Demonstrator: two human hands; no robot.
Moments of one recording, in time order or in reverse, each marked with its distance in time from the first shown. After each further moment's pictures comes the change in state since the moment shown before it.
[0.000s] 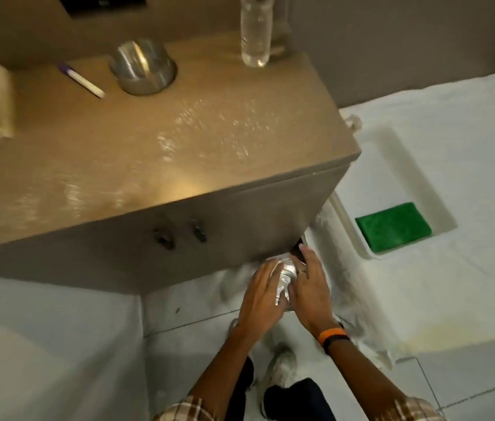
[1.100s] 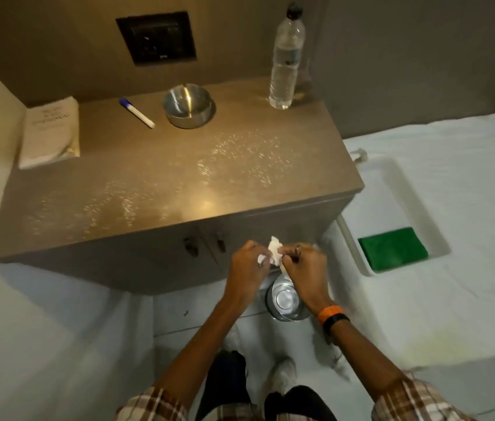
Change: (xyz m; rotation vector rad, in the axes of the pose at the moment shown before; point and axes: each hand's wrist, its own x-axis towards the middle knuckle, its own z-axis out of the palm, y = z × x) left_hand 0.025 0.032 -0.153 -0.235 0.304 -0.163; right_hand 0.048 -0.101 -0.097 0.389 0.035 0.122
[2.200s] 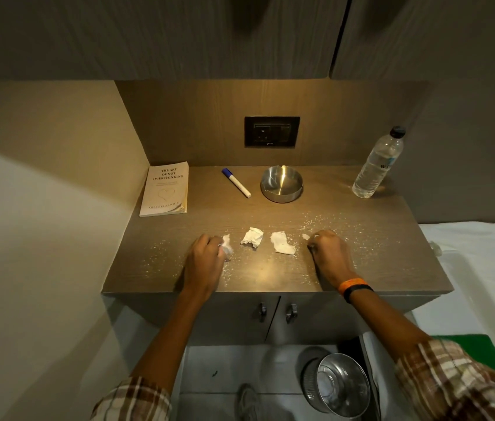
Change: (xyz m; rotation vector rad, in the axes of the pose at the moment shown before) left_hand 0.096 -0.103 -0.261 0.340 0.328 -0.023; right_hand 0.148 -0.180 0.057 -0.631 -0.088 -0.504
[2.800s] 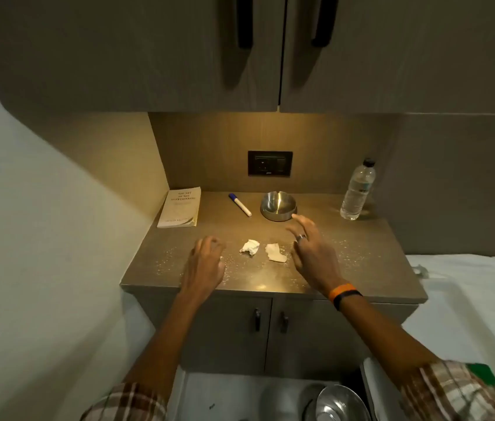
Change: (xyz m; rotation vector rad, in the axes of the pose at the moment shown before) left_hand -0.042 0.031 -0.042 0.288 -0.001 0.159; right_hand -0.054 -0.034 -0.072 0.060 0.315 -0.311
